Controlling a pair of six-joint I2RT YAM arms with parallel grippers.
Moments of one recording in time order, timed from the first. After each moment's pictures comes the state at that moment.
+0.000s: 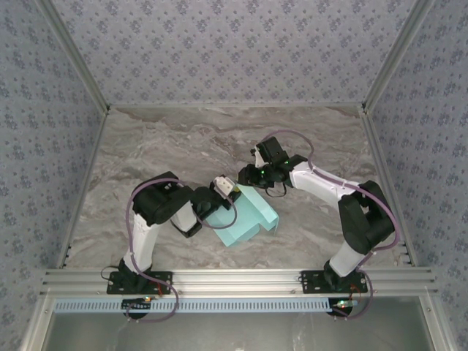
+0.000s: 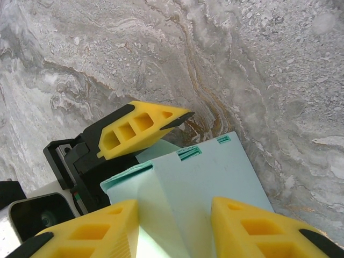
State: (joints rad) left arm -0.76 2.13 0.55 1.44 0.01 0.08; right arm 0.59 1.64 1.10 -0.41 -0.34 0.60
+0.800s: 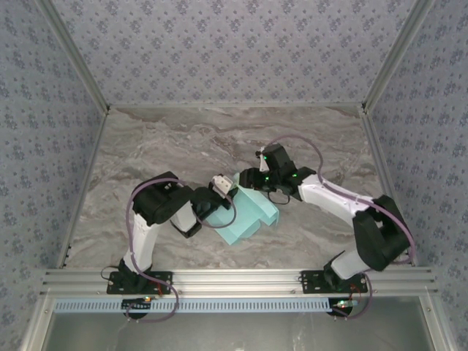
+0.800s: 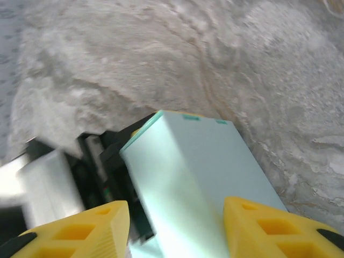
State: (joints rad) left arm -0.75 2.12 0.54 1.43 -0.02 0.02; right arm 0.60 1.46 0.93 -0.24 -0.31 0.62
